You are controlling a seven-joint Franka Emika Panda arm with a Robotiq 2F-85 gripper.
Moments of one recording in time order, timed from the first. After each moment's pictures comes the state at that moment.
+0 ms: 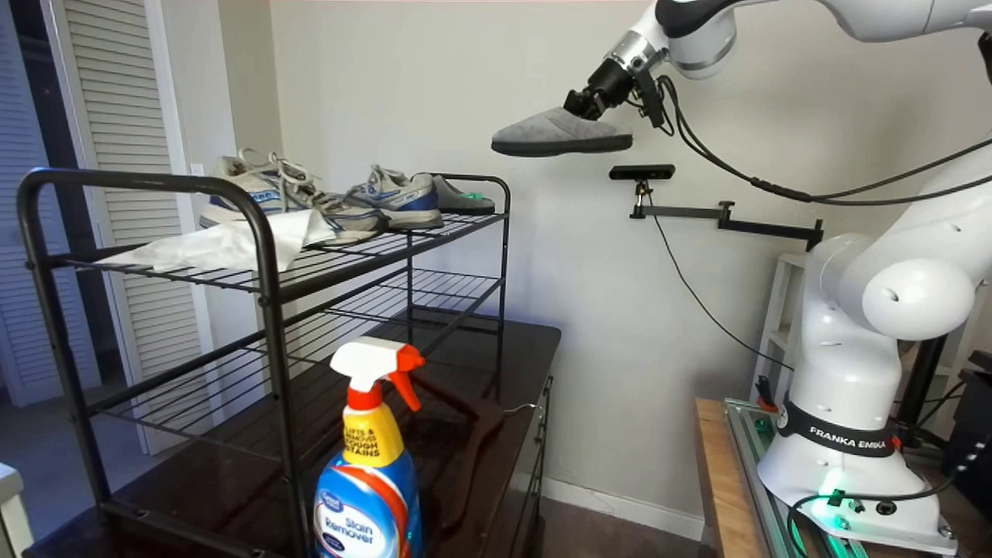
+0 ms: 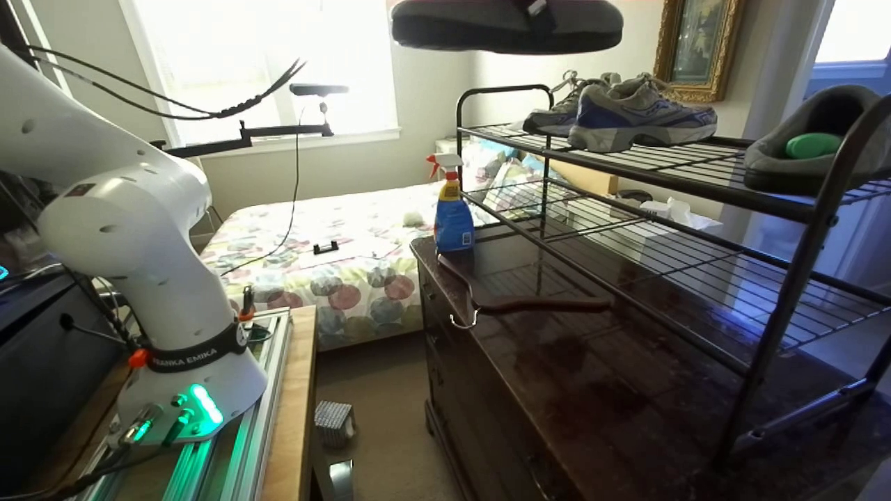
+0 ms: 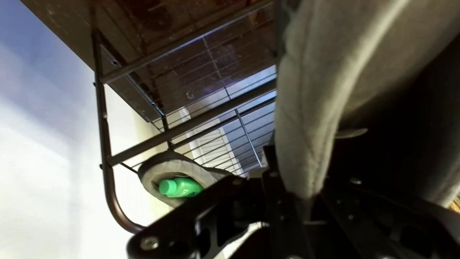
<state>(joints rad) -0.02 -0.63 -0.35 -2.27 0.20 2.27 -0.15</state>
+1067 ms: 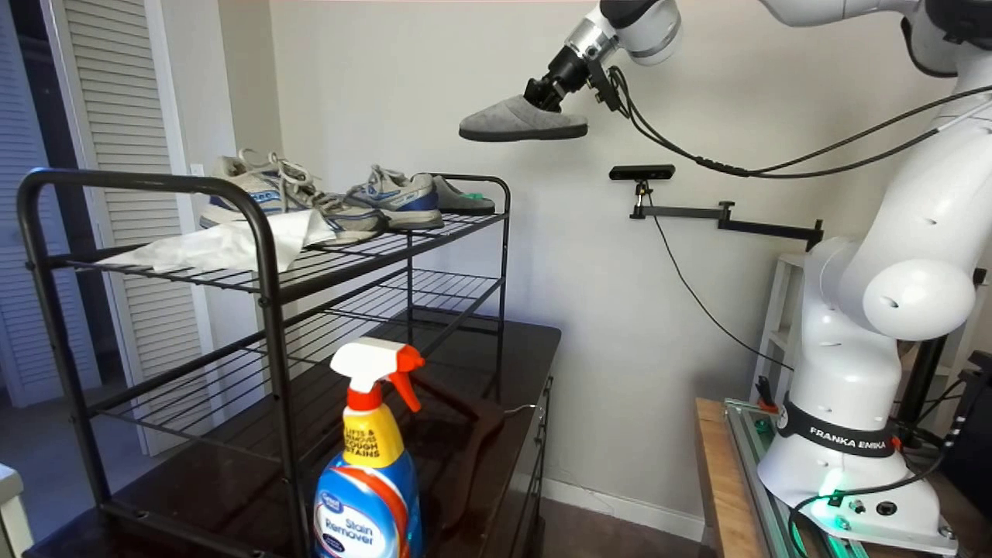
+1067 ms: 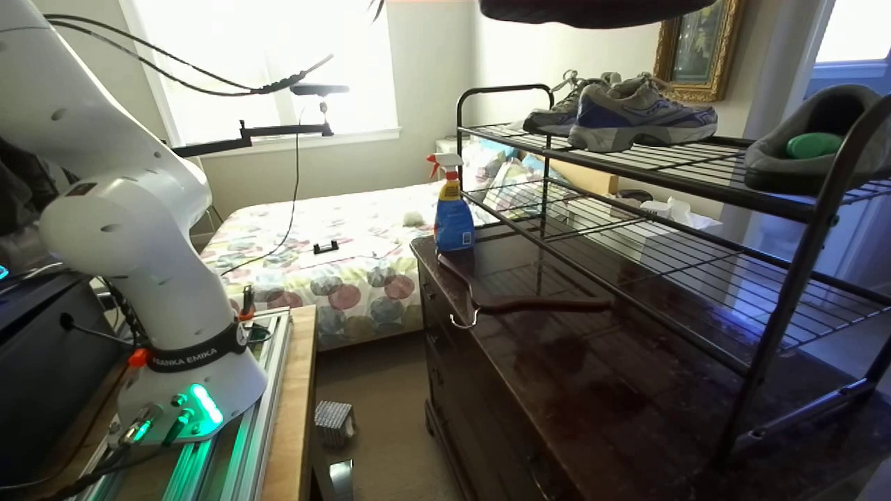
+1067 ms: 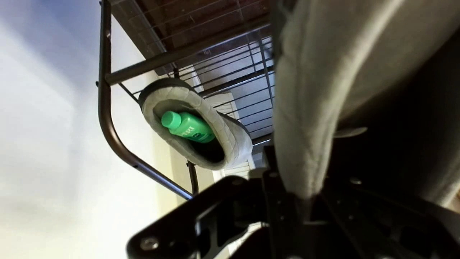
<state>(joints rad) -0.01 -0.36 -0.35 -1.99 0.22 2.30 -0.22</state>
